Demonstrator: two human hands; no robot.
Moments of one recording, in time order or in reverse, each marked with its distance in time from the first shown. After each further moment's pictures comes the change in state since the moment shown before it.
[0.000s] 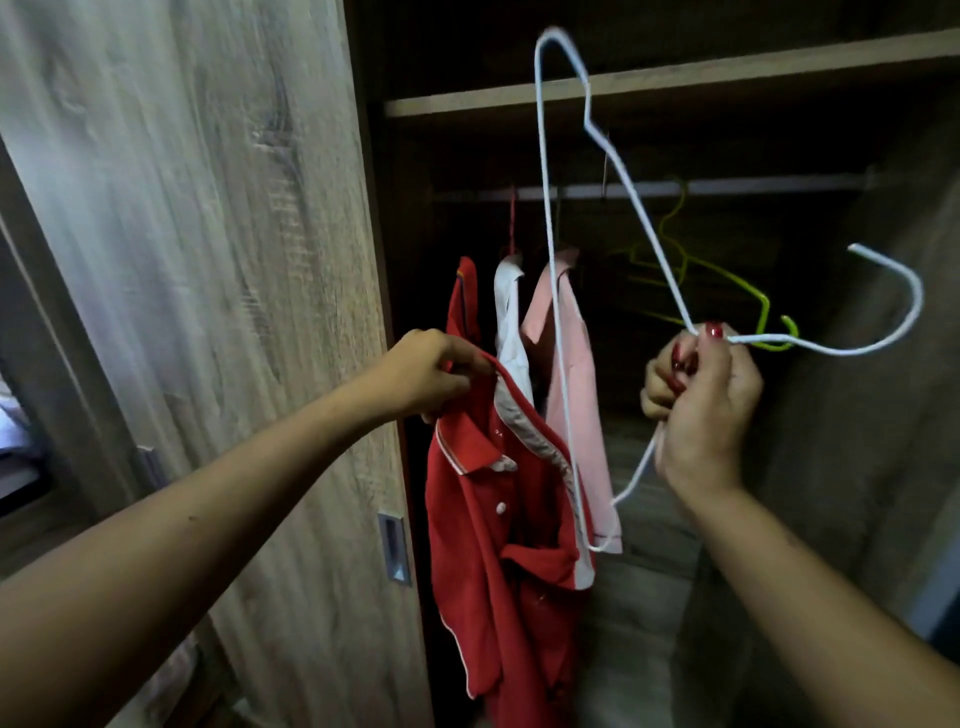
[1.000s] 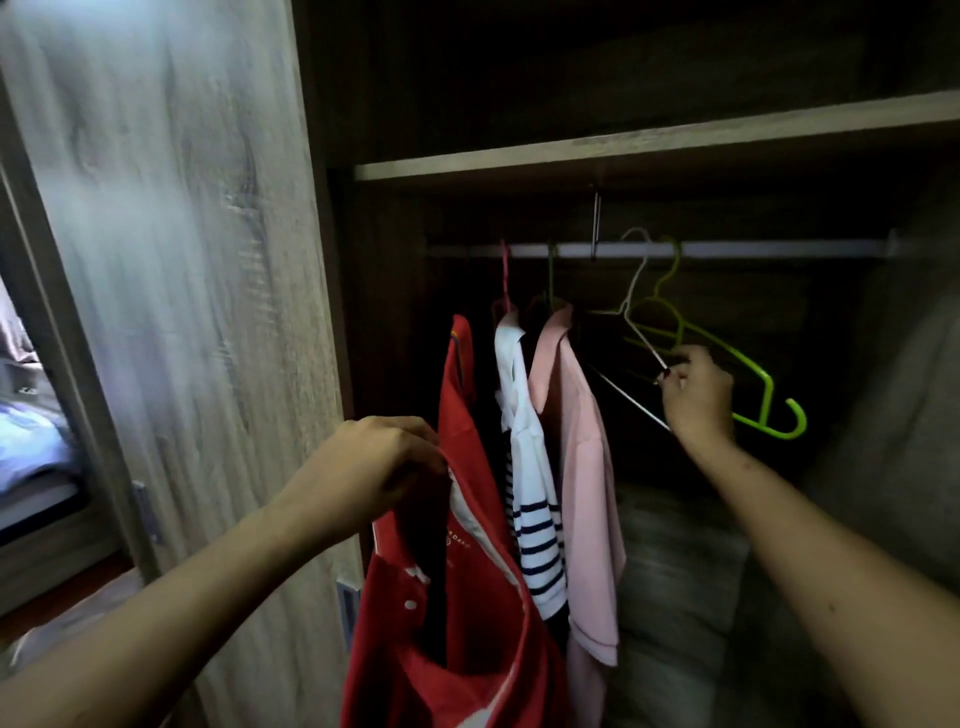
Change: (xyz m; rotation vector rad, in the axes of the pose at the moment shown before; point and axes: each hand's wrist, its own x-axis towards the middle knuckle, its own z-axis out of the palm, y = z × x) left_hand -0.002 0.015 0.026 0.487 0.156 0.138; right_hand 0.188 0.110 -0.087 -1.109 -0.048 -0.064
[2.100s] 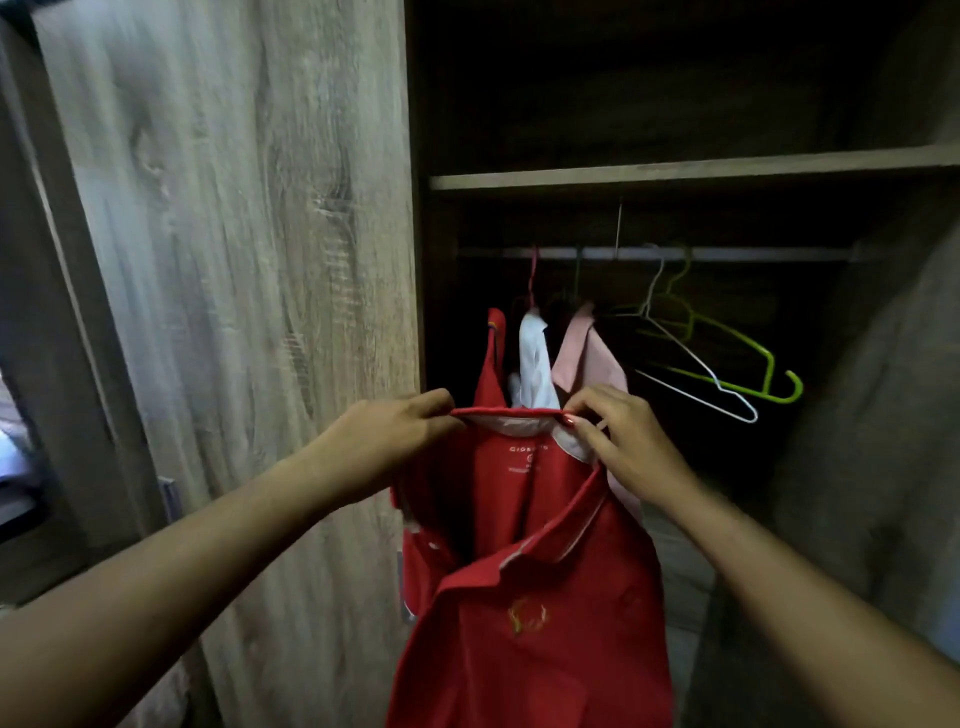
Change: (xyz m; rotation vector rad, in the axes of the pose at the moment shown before) left_hand -0.061 -0.056 -0.043 0.287 -0.009 0.234; right_hand -0.157 -0.142 -0.028 0.073 -0.434 -0.558
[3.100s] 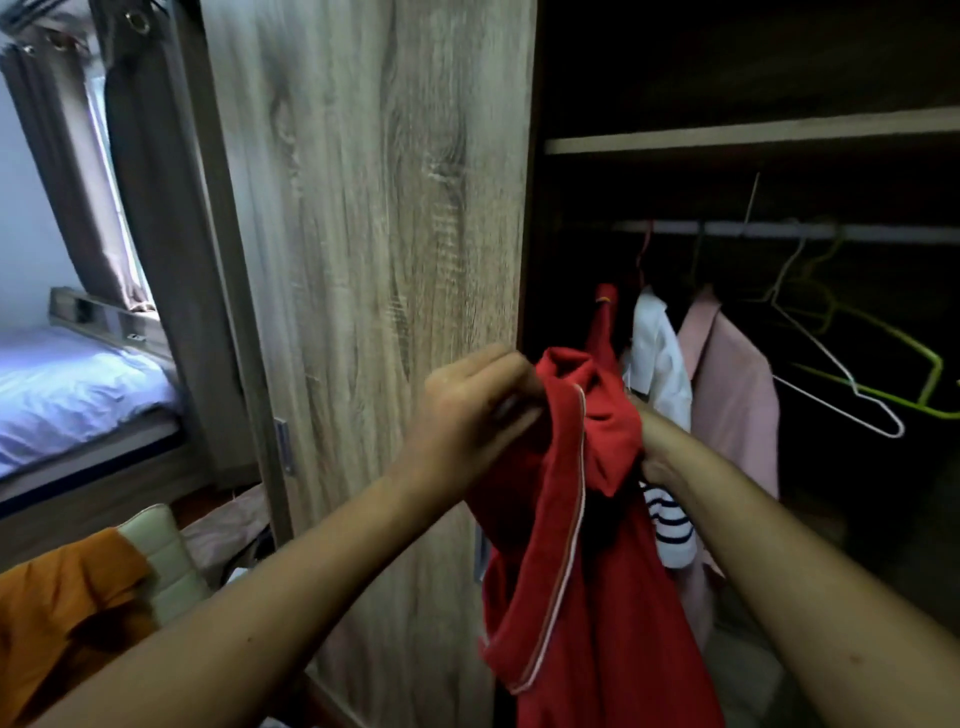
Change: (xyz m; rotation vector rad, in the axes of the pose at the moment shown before) left_hand -0.029 0.040 -0.031 -0.507 0.664 -0.307; right_hand 0.036 -0.041 0.069 0.911 -0.240 0.898
